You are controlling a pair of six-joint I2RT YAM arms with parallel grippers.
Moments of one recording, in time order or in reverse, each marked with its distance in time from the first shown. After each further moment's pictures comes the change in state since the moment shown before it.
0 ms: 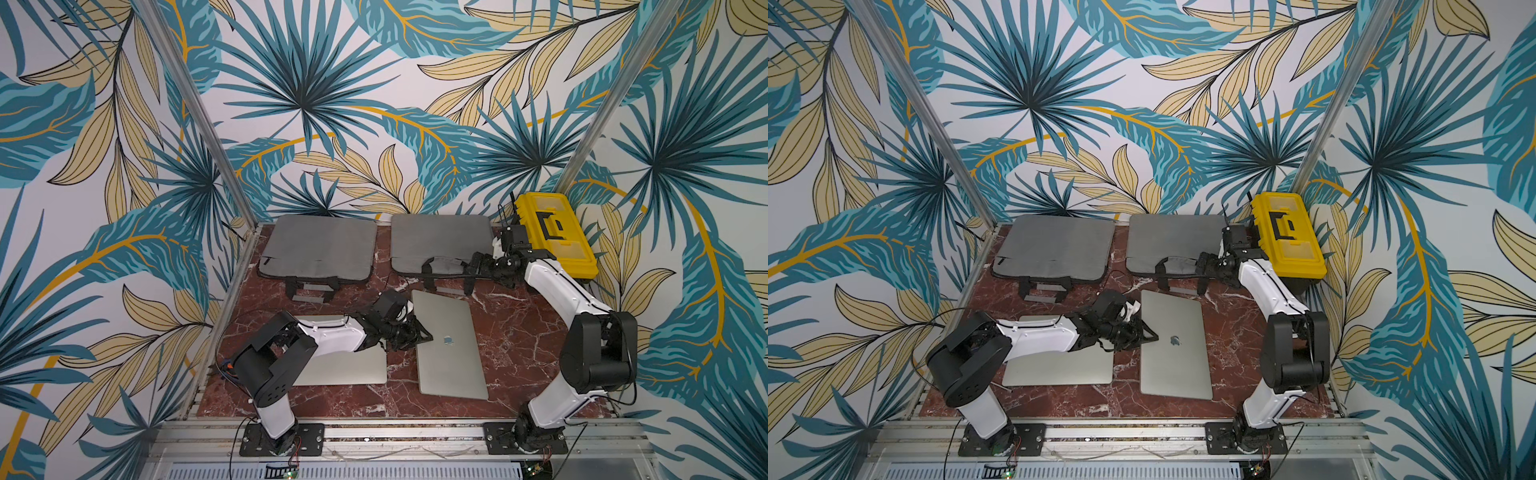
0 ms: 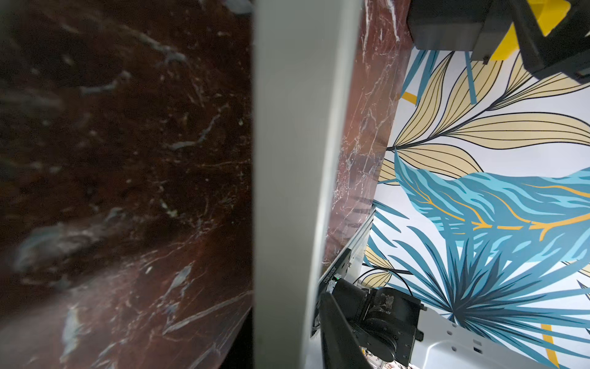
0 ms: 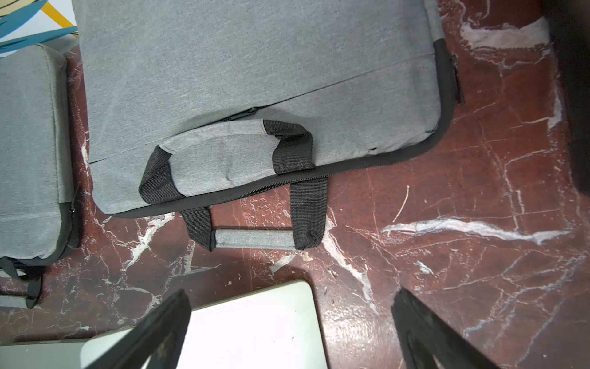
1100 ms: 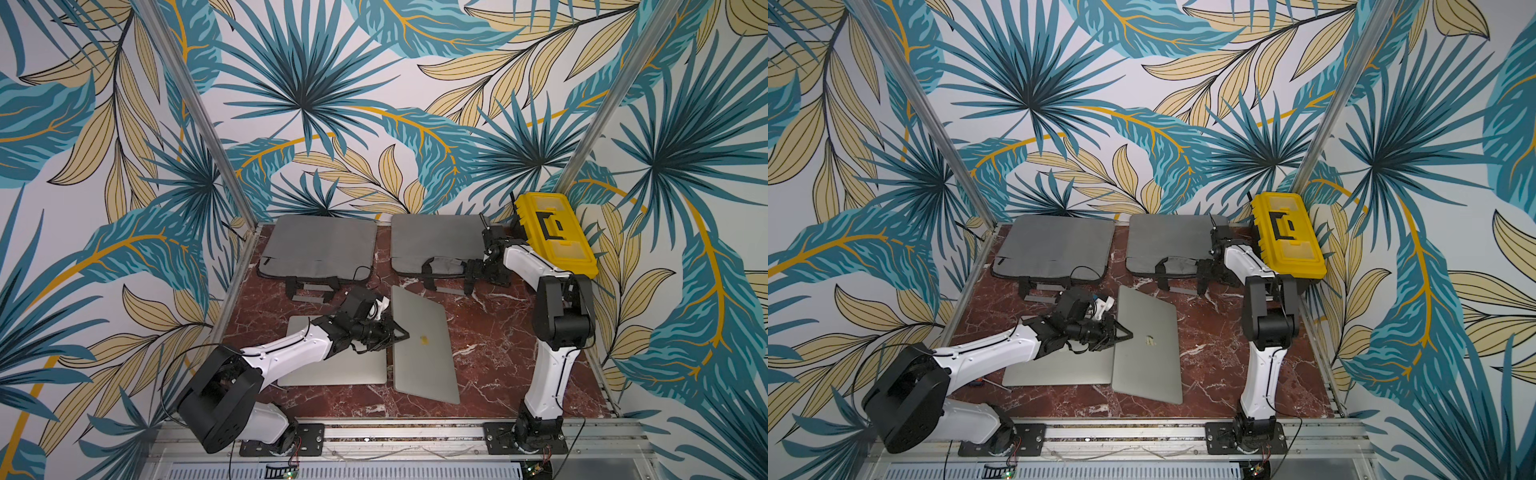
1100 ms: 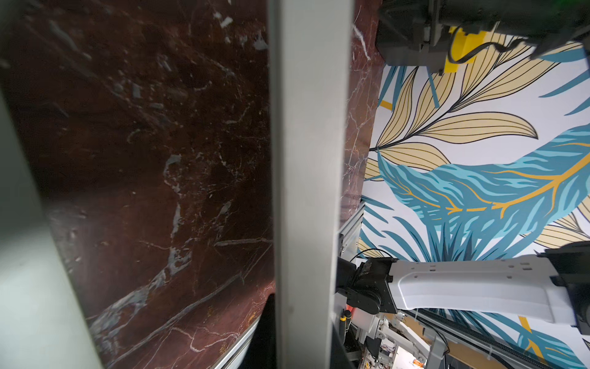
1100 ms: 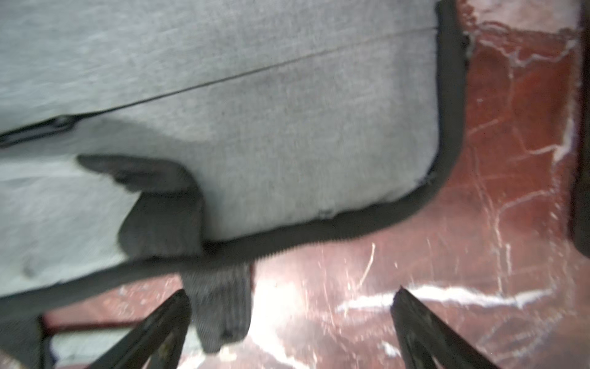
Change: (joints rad) left arm 0.111 -0.313 -0.153 -0.145 0.046 0.092; right arm 0.000 0.337 0.223 -0.121 0.196 -0.067
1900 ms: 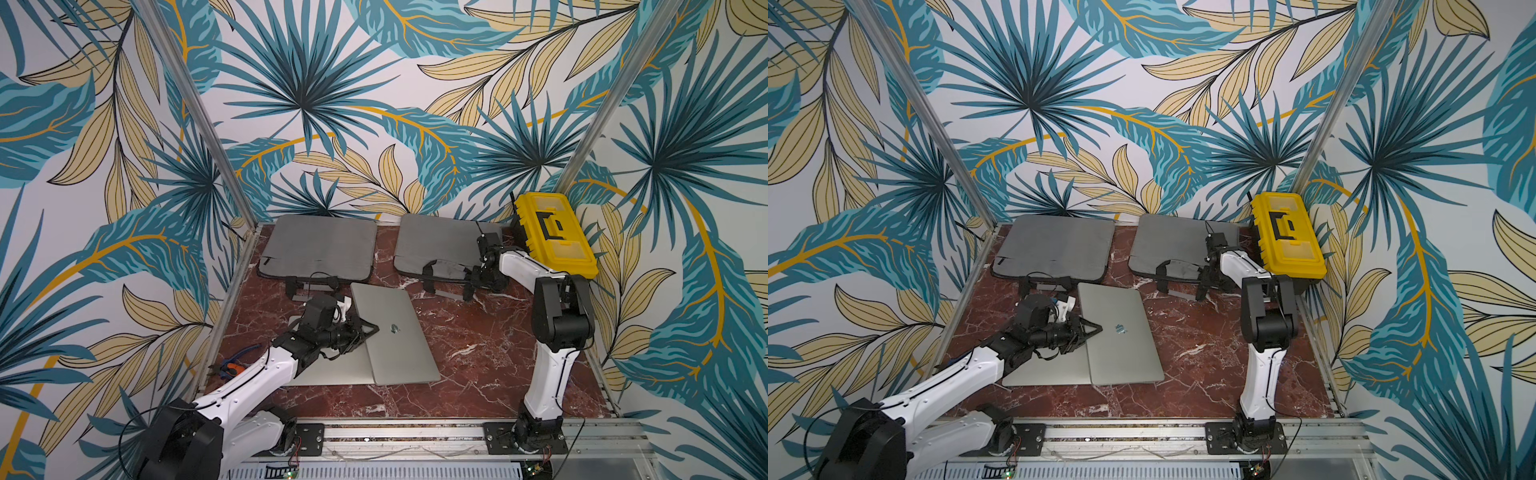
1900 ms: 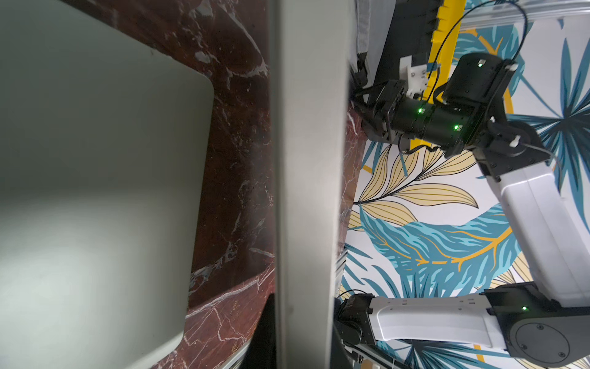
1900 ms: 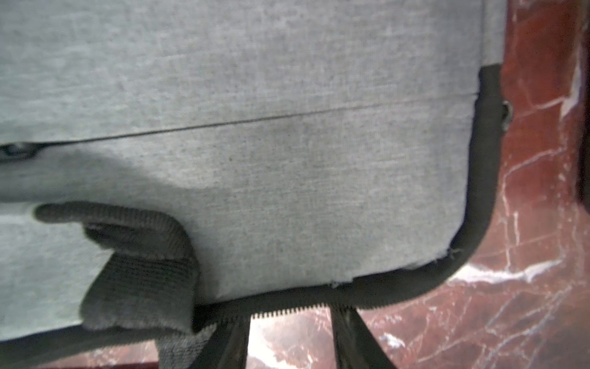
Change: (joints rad) left arm 0.211 -0.315 -0.195 -0.048 -0.020 -0.061; right arm 0.026 0.043 -0.039 0.033 0.087 0.039
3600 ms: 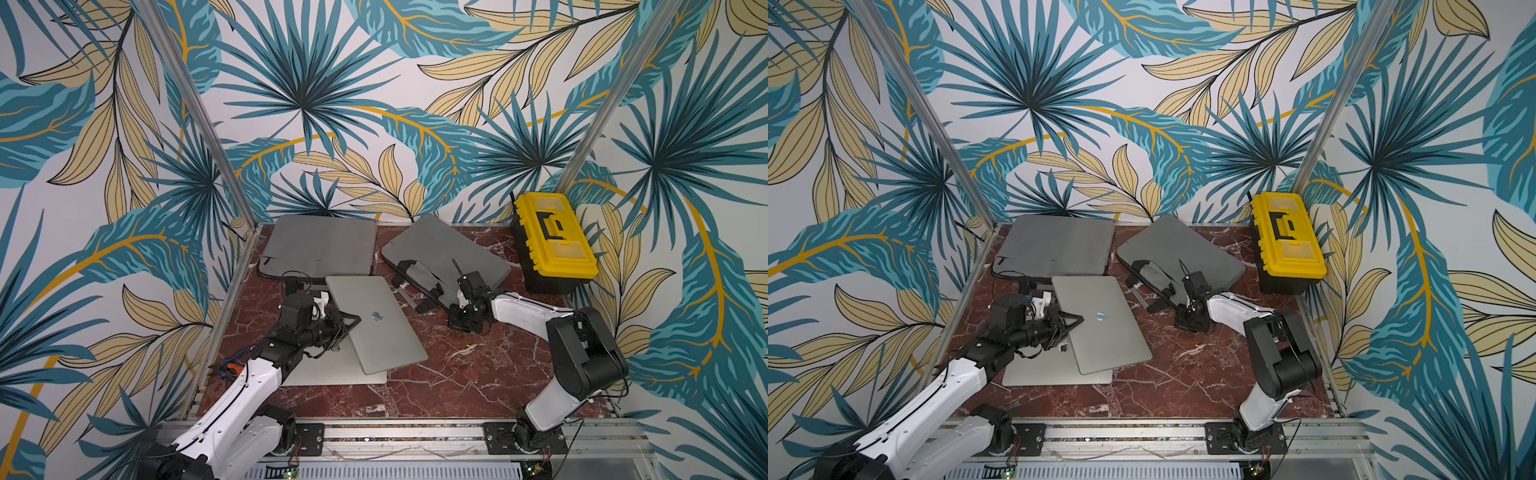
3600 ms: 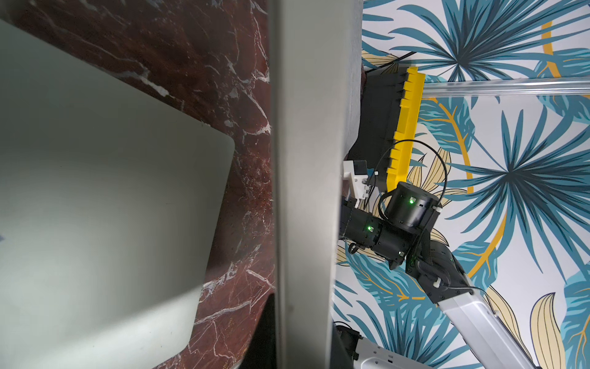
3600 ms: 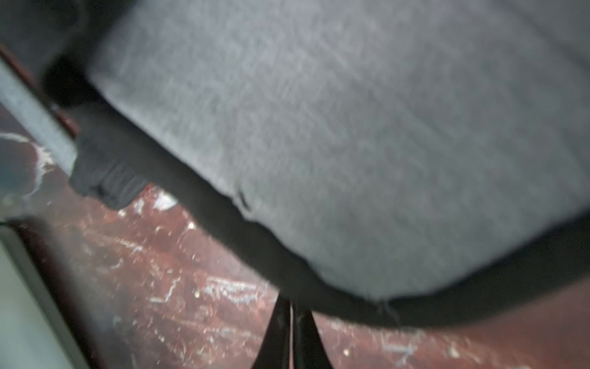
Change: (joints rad) left arm 0.167 -0.185 -0.010 -0.106 -0.009 -0.010; right arm 0.244 -0.370 -0.579 0.232 -0.322 0.201
